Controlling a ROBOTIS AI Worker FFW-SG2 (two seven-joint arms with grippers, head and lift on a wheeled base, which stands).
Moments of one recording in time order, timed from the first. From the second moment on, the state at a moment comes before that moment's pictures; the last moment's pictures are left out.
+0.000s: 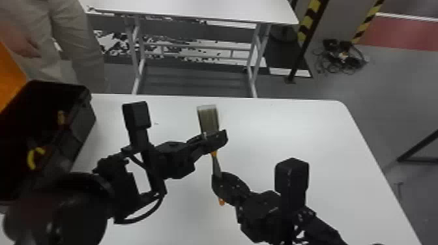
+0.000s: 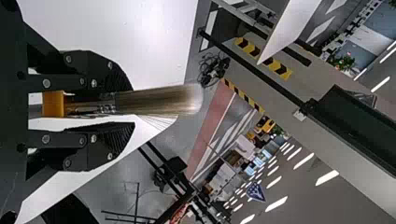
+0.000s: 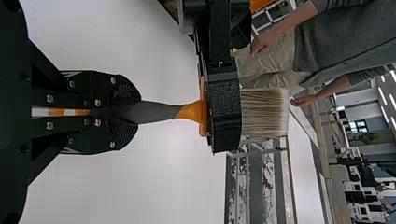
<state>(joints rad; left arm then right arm) 0.19 0.08 -0.18 -2.02 0.60 0.83 -0.30 0.62 -0.09 0.20 -2.37 -0.07 0.76 0.28</state>
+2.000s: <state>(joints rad) 0.24 0.23 0.15 -2.20 0.50 0.77 -0.22 0.75 -0.06 -0.07 -2.34 -0.28 0.51 0.25</state>
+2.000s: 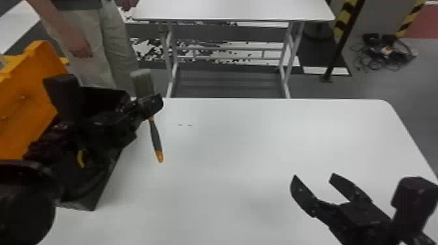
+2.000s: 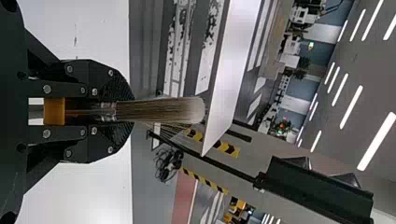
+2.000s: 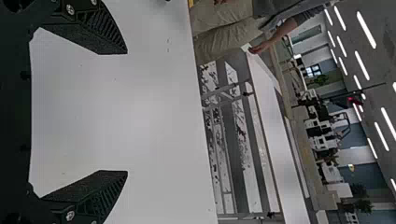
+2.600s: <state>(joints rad) 0.25 0.31 0.27 -2.14 0.46 0.63 -0.19 0.78 -0.04 -0.20 -2.25 -0.36 0.31 0.28</state>
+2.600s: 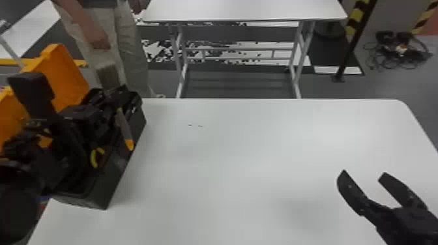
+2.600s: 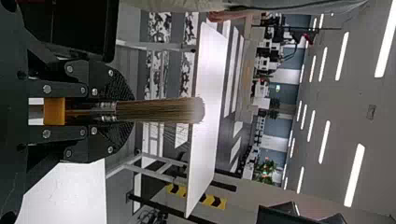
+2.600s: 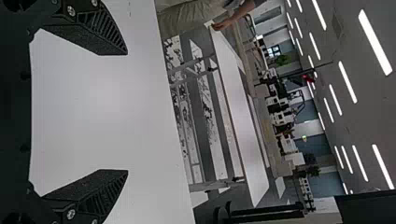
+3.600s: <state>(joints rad) 0.26 0.27 0.44 -2.01 0.39 0.52 -0.25 0.79 -0.03 -0.24 -2.20 -0.38 0.25 0.30</state>
